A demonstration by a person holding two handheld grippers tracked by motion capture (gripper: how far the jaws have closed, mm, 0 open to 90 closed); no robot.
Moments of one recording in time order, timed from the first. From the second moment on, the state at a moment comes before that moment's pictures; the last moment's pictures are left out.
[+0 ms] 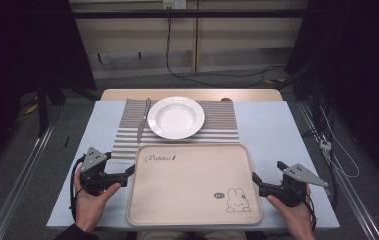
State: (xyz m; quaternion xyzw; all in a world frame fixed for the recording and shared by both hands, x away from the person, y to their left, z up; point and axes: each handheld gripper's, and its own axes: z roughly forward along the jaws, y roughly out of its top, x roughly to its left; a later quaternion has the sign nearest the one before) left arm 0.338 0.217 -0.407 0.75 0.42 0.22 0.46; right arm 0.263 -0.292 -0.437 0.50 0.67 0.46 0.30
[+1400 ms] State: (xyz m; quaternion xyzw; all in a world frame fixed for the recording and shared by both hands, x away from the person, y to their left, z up) left arm 0.427 0.206 -0.390 0.77 0.44 0.19 0.42; right arm 0.263 -0.291 -0.438 0.50 0.67 0.45 0.29
